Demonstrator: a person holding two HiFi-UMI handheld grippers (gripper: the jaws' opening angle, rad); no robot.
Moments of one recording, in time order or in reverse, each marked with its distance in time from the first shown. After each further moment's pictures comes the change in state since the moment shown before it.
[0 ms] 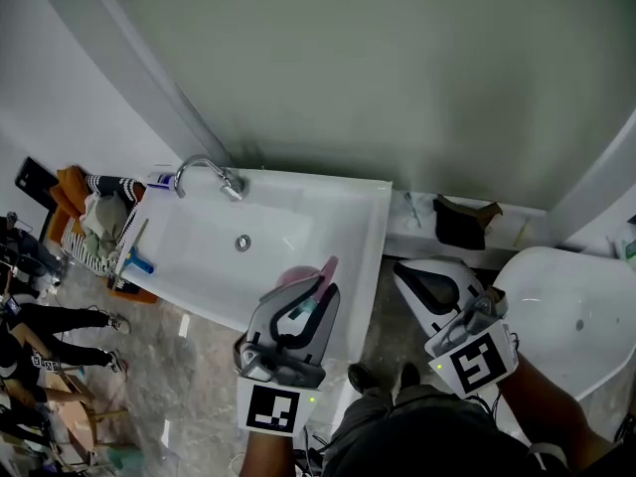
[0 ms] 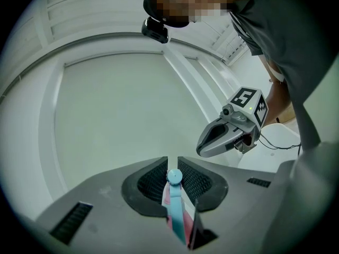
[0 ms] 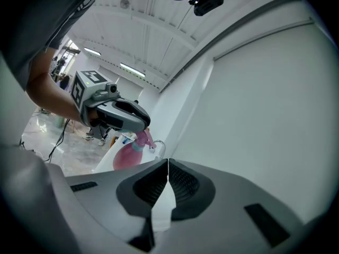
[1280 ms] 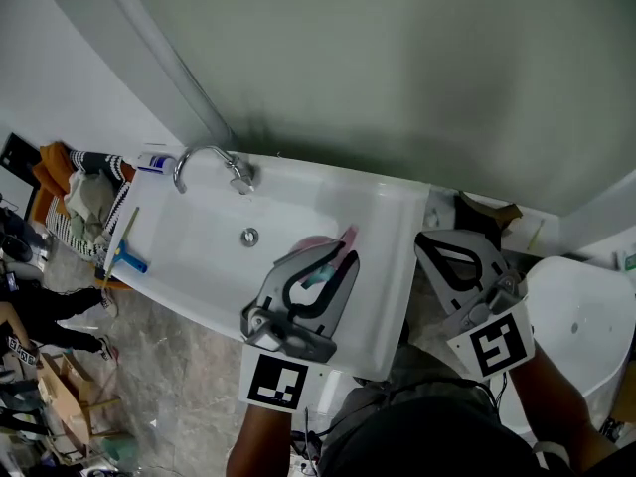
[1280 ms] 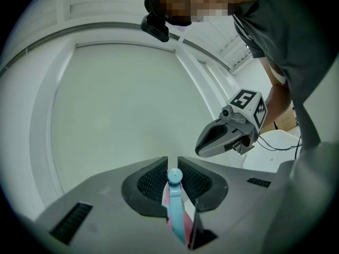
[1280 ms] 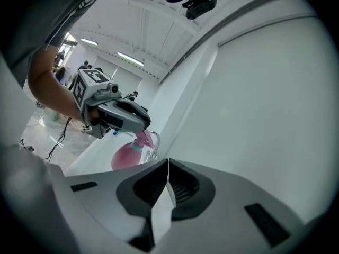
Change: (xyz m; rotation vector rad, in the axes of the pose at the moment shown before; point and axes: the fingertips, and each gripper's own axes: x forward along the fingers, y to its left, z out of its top) left arm 0.051 0.096 -0.076 -0.089 -0.034 -0.058; right arm 0.120 -0.039 -0.015 -0.017 0.085 0.001
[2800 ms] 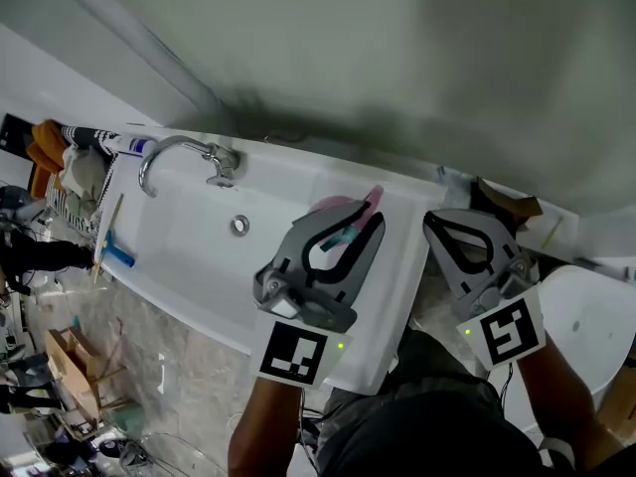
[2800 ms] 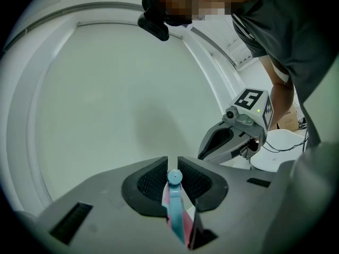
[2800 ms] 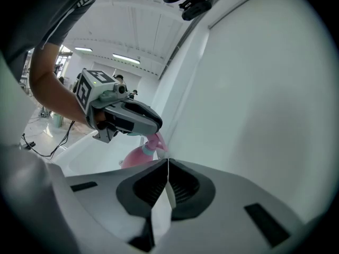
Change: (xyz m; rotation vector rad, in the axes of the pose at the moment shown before) left arm 0.123 0.034 -0.062 -0.073 0.054 -0.021; right arm 0.077 -0.057 -0.084 0.085 0.034 0.098
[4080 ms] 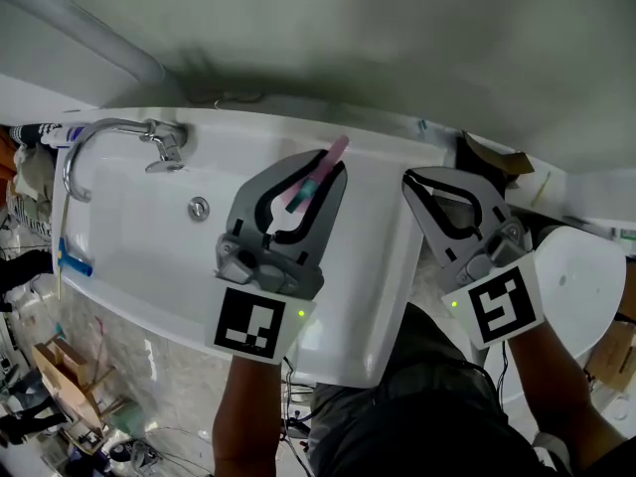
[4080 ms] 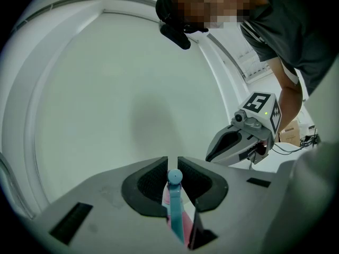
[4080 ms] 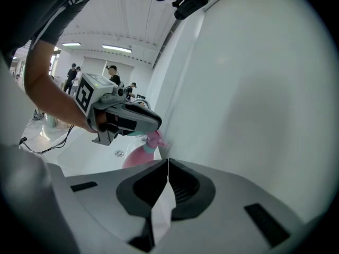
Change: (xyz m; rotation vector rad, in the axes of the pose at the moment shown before) left arm 0.021 0.031 -0.091 -0.165 -0.014 -0.020; right arm 0.060 0.008 -0.055 0.070 0.122 -0.020
